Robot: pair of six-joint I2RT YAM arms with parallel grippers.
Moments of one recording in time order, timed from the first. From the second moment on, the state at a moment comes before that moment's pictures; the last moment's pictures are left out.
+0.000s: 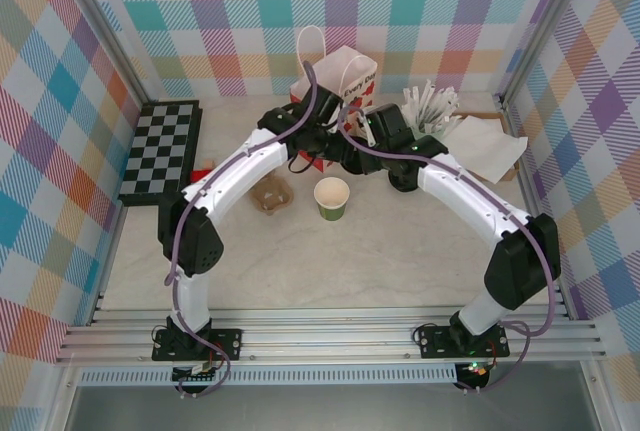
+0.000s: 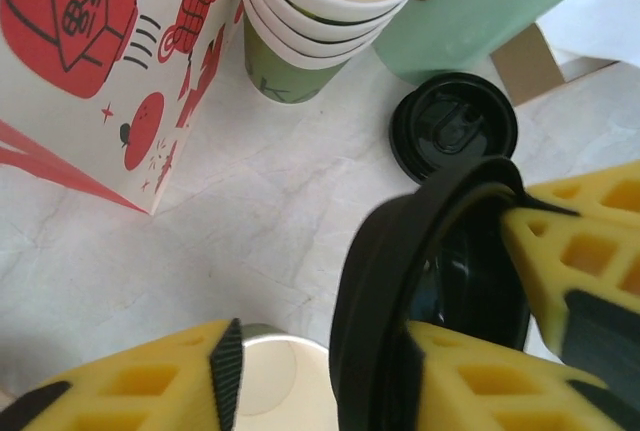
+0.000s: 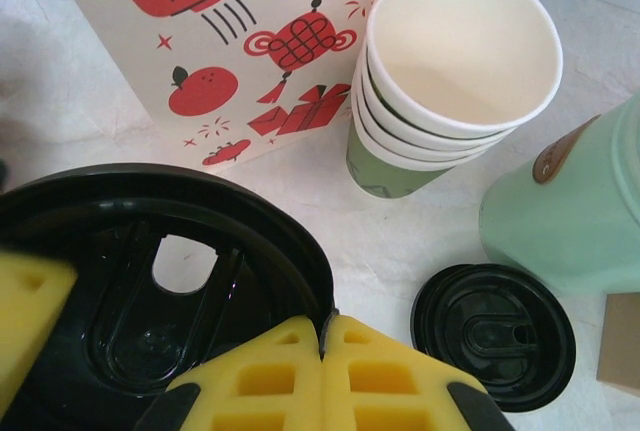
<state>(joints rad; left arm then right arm) -0.67 1.96 1.96 -0.89 0.05 -0.34 0.57 1.59 1.41 -0.64 0.20 0.08</state>
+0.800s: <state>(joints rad) -0.68 1.70 1.50 -0.46 -0.04 -0.92 0.58 1.23 1.05 -0.31 0.09 0.80</state>
